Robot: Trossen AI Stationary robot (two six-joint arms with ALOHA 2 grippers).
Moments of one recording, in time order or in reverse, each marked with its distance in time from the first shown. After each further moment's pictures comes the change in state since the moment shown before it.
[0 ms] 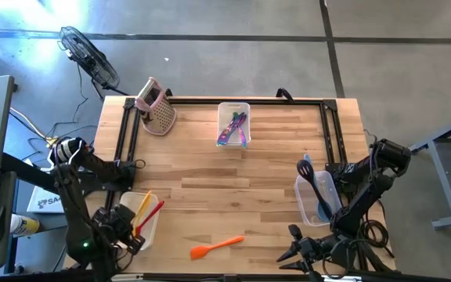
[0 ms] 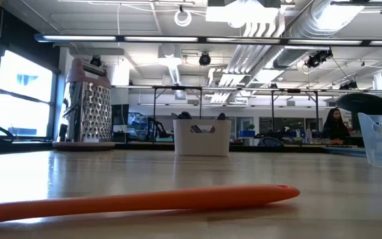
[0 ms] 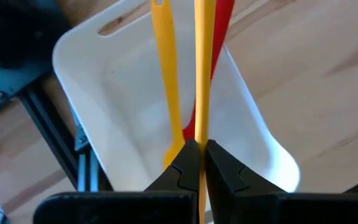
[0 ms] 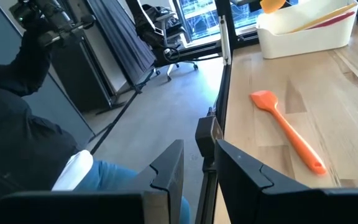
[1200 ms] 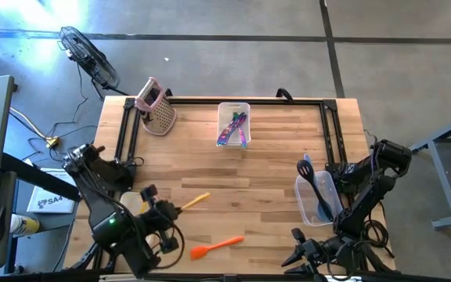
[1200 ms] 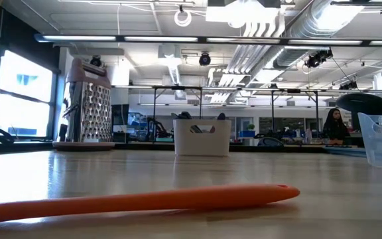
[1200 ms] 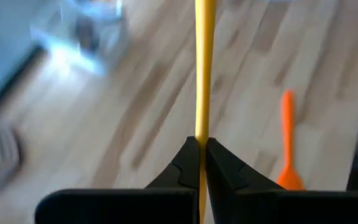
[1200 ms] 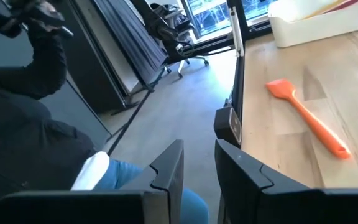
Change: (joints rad) left arm 0.343 0.134 0.529 -0.087 -0.550 0.977; right arm 0.042 0.000 0.000 0.005 -0.002 0.075
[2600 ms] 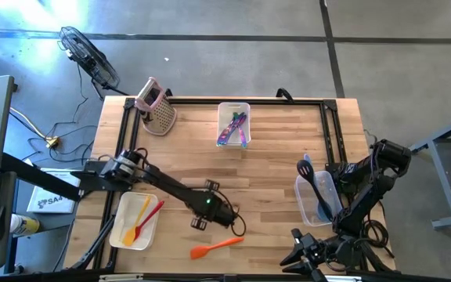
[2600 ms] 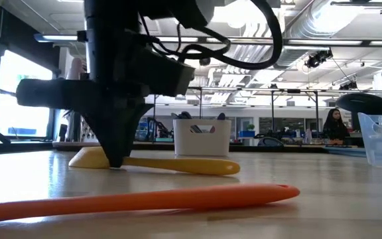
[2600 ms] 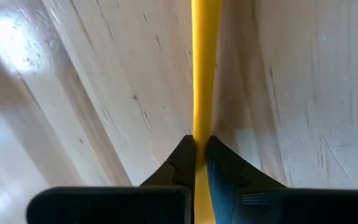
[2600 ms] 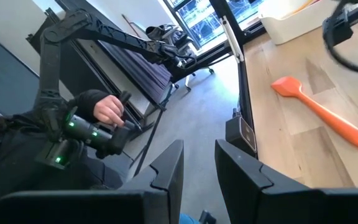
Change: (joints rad) left arm 0.481 0.426 -0.368 0.534 0.530 1.146; right arm -0.012 0.000 0.000 0.070 0.027 0.168
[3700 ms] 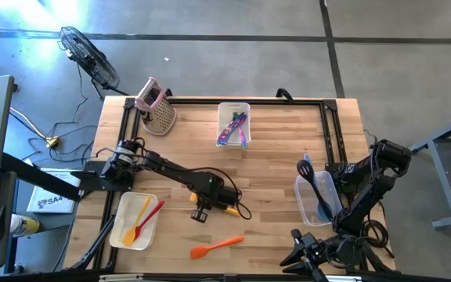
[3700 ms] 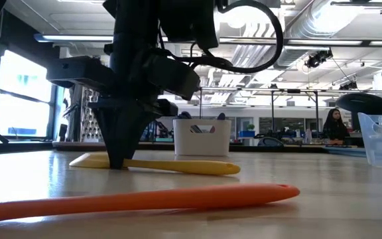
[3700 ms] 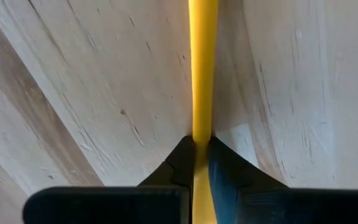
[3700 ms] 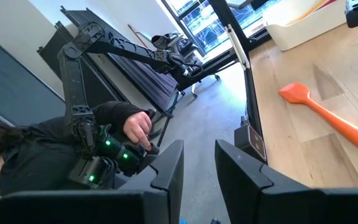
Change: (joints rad) left arm 0.138 -0.001 -0.084 0.148 0.316 0.210; right arm -0.001 0.000 0.000 0.054 0.005 -0.007
